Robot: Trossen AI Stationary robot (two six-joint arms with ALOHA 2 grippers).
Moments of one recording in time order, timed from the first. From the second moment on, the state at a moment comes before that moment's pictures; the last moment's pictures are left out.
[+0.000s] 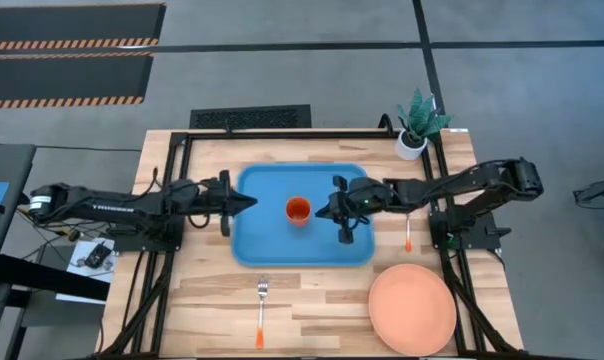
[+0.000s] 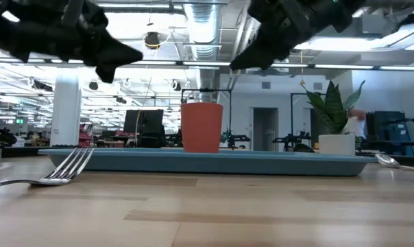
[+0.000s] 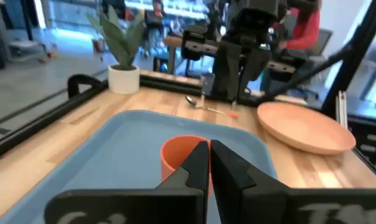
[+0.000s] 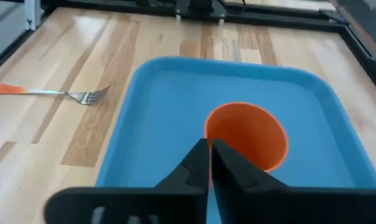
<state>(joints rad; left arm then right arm) 0.12 0.78 0.20 0.51 0.00 -0.16 0.00 1.42 0.86 0.05 -0.02 -0.08</state>
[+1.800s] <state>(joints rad) 0.12 0.76 0.06 0.66 -0.05 -0.23 -0.33 1.65 1.31 -0.85 0.03 -0.09</state>
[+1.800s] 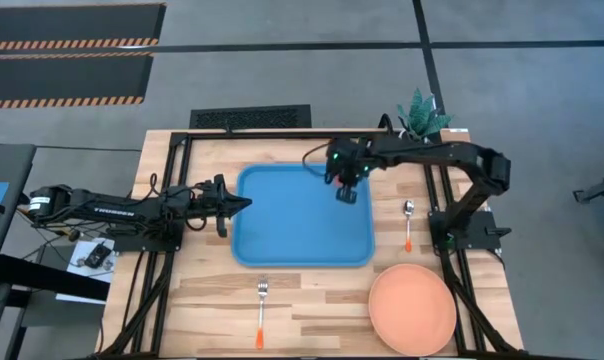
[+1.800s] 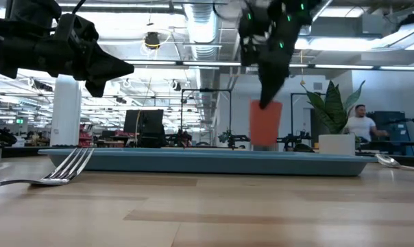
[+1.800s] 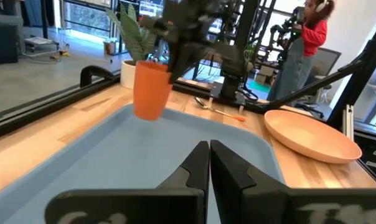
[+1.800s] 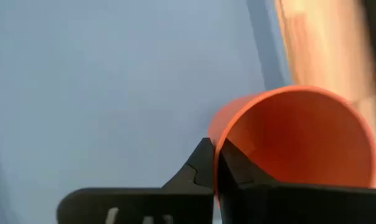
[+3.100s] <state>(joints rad) 0.12 0.76 0.06 0.65 -0.07 -0.23 -0.51 1.64 1.22 -0.81 -0.09 -0.19</state>
